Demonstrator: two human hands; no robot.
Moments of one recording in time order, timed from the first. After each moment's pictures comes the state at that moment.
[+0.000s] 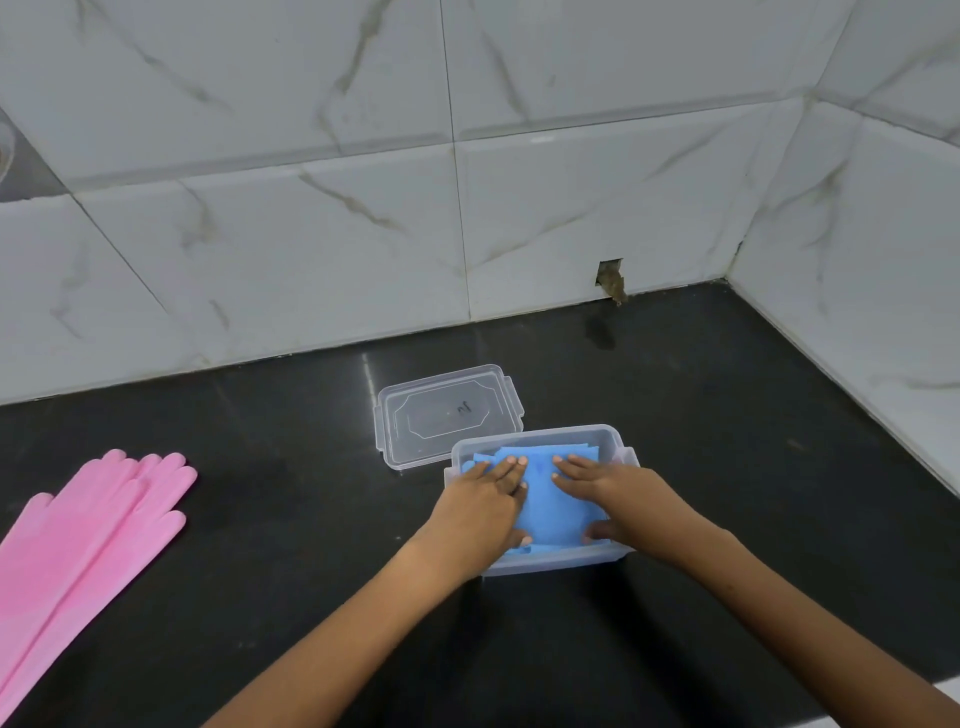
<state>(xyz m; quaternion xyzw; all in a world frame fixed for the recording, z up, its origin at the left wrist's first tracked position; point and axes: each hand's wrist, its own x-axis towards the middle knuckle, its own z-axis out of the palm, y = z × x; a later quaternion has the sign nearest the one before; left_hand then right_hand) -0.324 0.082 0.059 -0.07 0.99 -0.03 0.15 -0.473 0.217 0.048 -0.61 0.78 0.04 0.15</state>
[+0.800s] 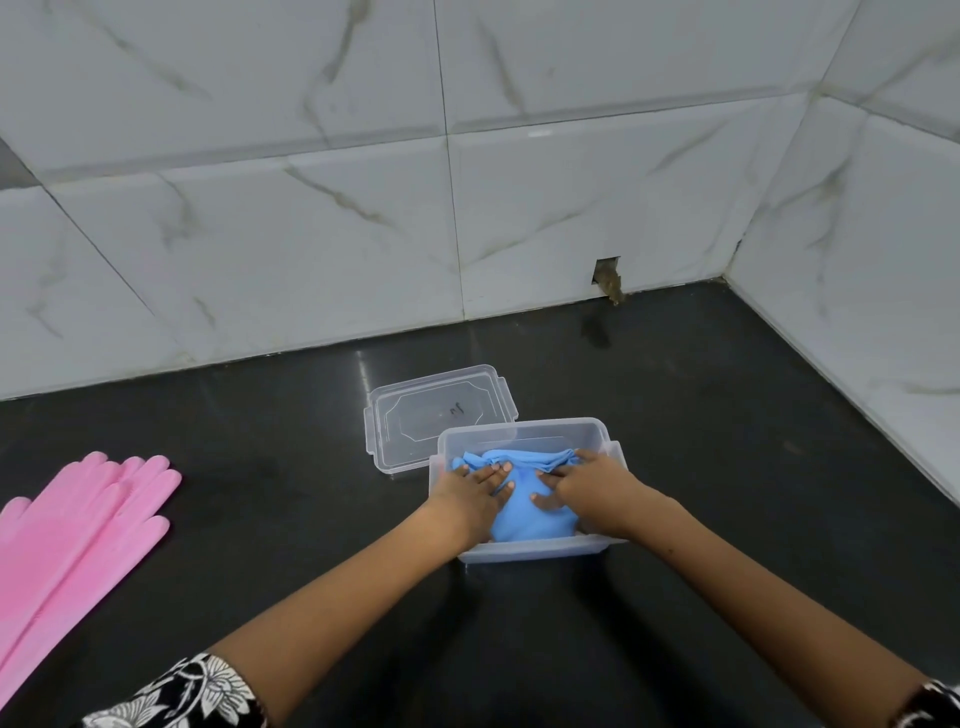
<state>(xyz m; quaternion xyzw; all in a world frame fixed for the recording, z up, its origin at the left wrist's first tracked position) -0.353 0.054 0.031 -0.06 0.95 -0.07 0.31 -0.487 0.178 0.023 -0.65 0.72 0.15 0.19</state>
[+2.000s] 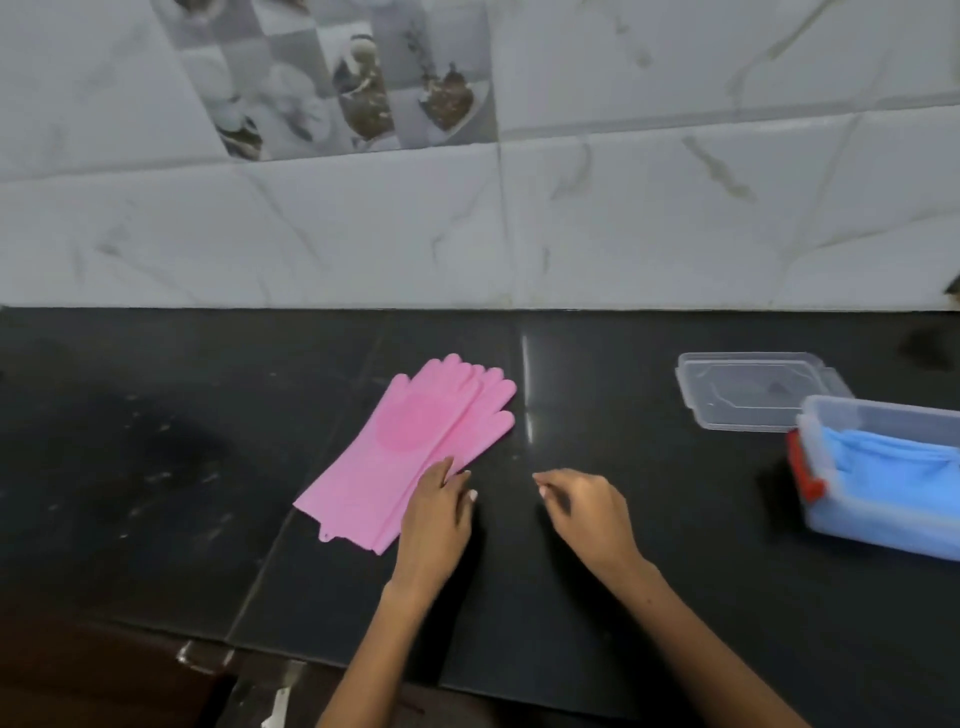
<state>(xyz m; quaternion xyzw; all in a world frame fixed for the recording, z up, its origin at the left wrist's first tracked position) 0.053 -0.056 -0.002 -0.50 0.83 0.18 -0.18 -0.123 0.016 -0.007 -0.55 0.76 -0.33 0.10</state>
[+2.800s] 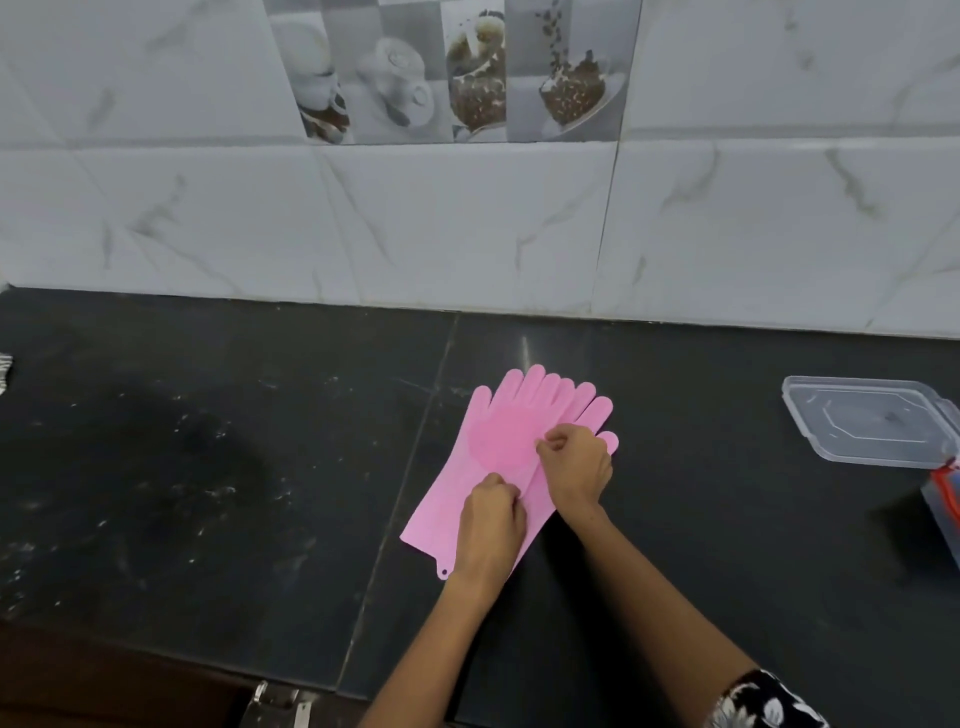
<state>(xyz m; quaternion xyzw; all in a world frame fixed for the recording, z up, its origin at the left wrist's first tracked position) 0.108 -0.141 -0.008 -0.50 0.81 0.25 -0.18 -0.013 -0.150 -0.004 -0.32 0.85 -0.40 0.14</state>
